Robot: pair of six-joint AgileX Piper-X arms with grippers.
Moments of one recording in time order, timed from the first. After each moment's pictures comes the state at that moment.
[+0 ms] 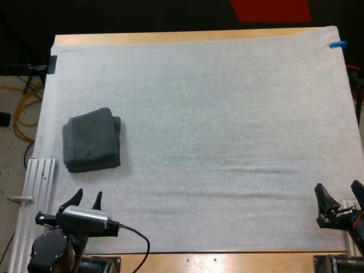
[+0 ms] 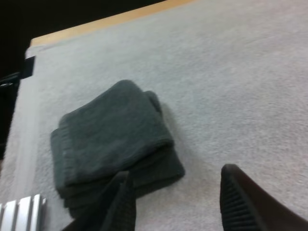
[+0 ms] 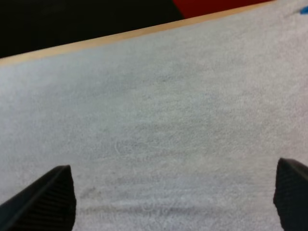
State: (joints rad) left arm -0.13 -0.01 -0.50 1.01 -0.05 -1.64; right arm -0.08 -0.01 -0.48 0.94 -0.29 -1.70
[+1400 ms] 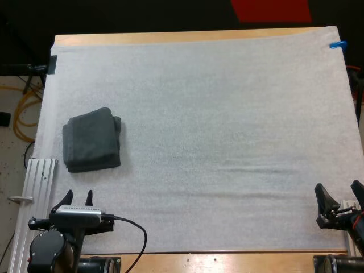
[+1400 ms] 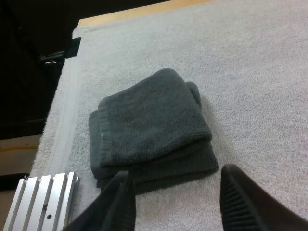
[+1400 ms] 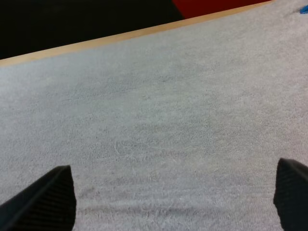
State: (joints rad) left arm 0.00 -0.01 -0.50 1.01 -0.05 -1.64; right arm -0.08 -0.01 -0.48 0.94 -0.28 -1.71
